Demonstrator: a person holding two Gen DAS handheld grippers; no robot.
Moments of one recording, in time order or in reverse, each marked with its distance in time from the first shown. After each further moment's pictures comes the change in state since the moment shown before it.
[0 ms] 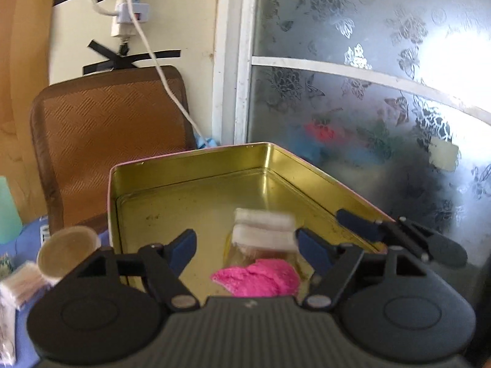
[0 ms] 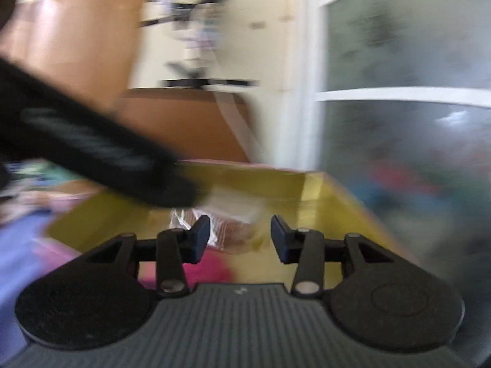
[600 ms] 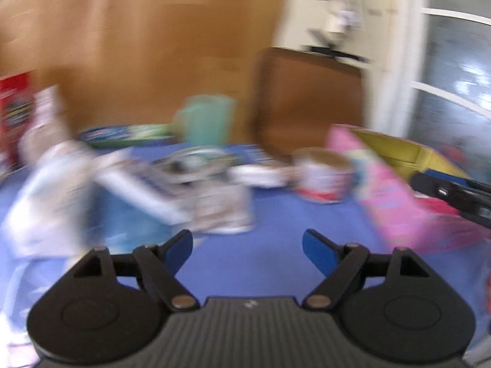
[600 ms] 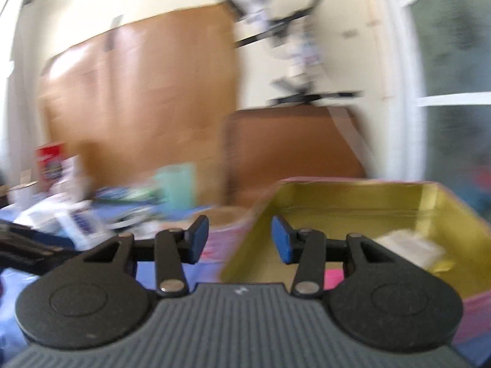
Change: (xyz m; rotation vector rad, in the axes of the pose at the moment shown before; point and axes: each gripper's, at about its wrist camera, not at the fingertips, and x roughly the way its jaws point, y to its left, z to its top) left arm -0.160 0.164 -0.137 -0.319 -0.028 0.451; right arm -0.027 0.085 0.026 0.044 0.009 0.502
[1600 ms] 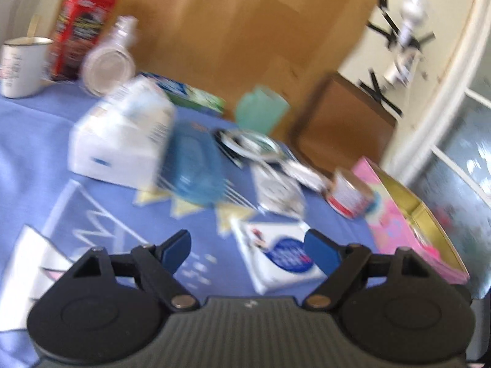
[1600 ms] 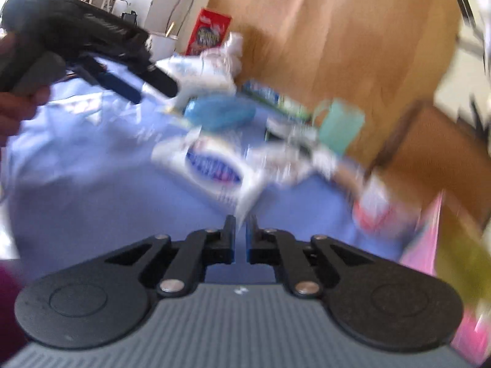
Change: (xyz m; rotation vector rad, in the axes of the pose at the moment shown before) left arm -0.037 0.074 -0.019 -0.312 0.048 -0.134; right arm 0.016 0.103 -0.056 -0.540 0.313 0.364
